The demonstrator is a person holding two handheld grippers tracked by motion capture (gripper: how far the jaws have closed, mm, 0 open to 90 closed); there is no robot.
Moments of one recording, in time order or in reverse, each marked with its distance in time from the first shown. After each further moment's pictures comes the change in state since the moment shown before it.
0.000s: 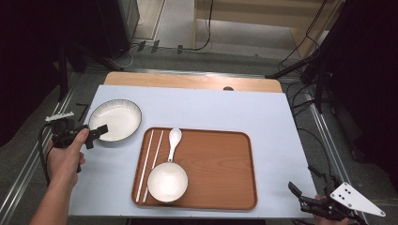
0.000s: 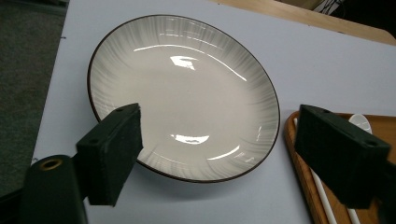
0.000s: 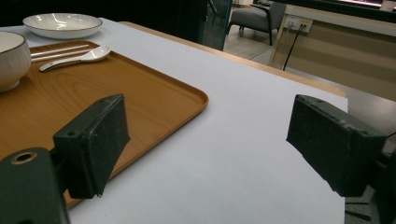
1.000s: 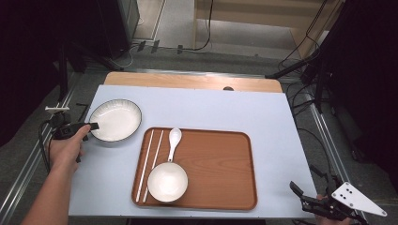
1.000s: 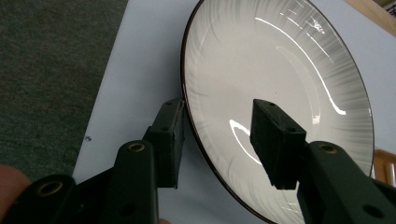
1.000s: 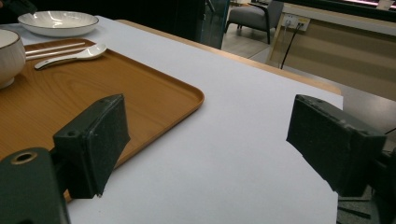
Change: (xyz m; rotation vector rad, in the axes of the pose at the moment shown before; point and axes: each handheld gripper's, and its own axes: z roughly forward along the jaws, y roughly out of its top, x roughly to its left) left arm 0.048 0.011 0.040 0.154 0.114 -0.264; right arm -0.004 -0.001 -0.002 0.005 -0.010 0.000
